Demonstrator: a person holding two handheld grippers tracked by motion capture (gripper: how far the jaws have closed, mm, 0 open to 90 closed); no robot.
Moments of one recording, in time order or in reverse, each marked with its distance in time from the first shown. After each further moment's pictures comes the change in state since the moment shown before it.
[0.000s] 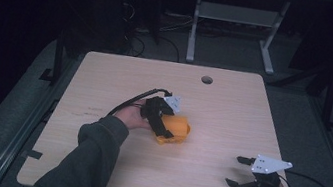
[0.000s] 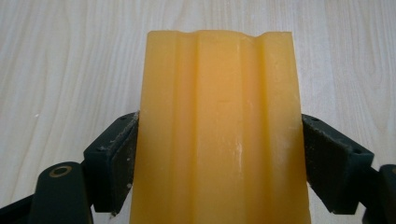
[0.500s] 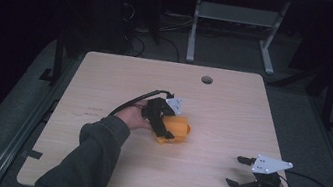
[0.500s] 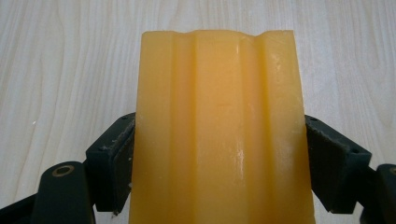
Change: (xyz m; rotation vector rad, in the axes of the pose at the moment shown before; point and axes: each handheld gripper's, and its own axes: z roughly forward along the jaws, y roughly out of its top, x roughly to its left) left arm -0.001 0.004 0.007 0.024 -0.012 0.036; right arm 0.000 0.000 -0.001 -0.006 0.000 0.003
